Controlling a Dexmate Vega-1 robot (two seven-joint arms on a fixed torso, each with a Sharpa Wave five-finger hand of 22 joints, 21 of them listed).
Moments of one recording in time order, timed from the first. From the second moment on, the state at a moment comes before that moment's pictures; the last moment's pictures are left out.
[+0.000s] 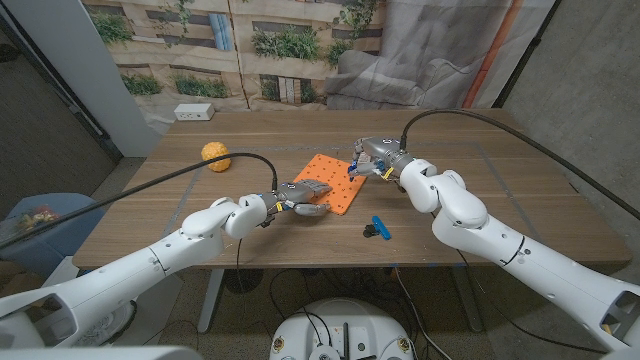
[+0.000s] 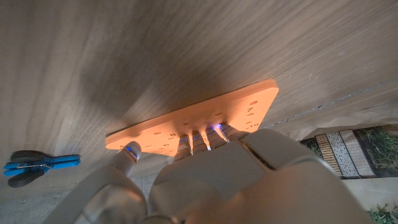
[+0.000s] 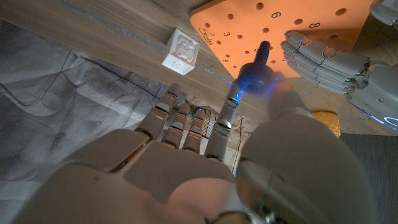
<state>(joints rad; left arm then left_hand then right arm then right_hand) 0.80 0.87 0.78 -1.78 0.70 0.05 -0.22 0.01 0.07 0.63 0.15 0.21 0.03 -0.04 0.18 0.17 0.00 -0.06 0.18 0.16 -0.04 -0.04 0.17 0.17 -0.07 -0.04 0.19 0.17 -0.79 -0.74 -0.74 -2.09 -0.82 -0.52 0.28 0.80 -0.01 0.47 -0.16 0.20 0.78 -0.15 0.66 0.32 0.23 -0.06 0.23 0.20 0.12 -0.01 0.32 0.26 0.42 0.01 0.20 0.17</state>
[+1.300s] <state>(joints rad) 0.83 0.88 0.72 -1.84 0.71 0.08 -0.17 0.01 0.07 0.65 0.16 0.21 0.07 -0.04 0.19 0.17 0.04 -0.05 0.18 0.17 -0.02 -0.03 0.18 0.17 -0.05 -0.03 0.19 0.17 -0.74 -0.80 -0.69 -2.05 -0.68 -0.57 0.22 0.79 0.00 0.46 -0.16 0.21 0.77 -0.16 0.66 0.32 0.23 -0.06 0.22 0.20 0.12 0.00 0.31 0.26 0.44 0.03 0.20 0.17</state>
